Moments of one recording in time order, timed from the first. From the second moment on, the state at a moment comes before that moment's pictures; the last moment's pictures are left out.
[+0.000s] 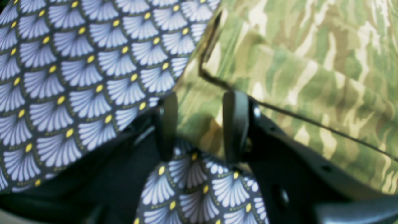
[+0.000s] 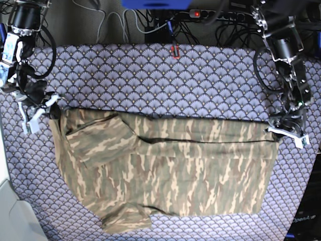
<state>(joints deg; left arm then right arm) -11.4 -15.7 -25.7 62.2 -17.2 -12.8 26.0 -4.4 19.3 22.6 84.7 29.4 32.0 -46.4</state>
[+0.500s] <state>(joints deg) -11.6 -15.8 -25.2 62.2 -17.4 -3.6 26.0 -4.4 19.3 22.6 84.7 29.4 32.0 -46.4</state>
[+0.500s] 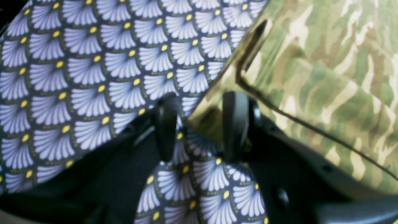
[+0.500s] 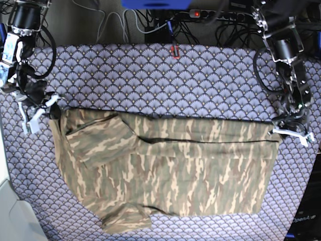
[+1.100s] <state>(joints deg) -13.0 -16.0 -25.2 51.4 -17.4 -4.5 15.5 -4.4 19.3 22.6 84.7 29.4 32.0 -46.4</state>
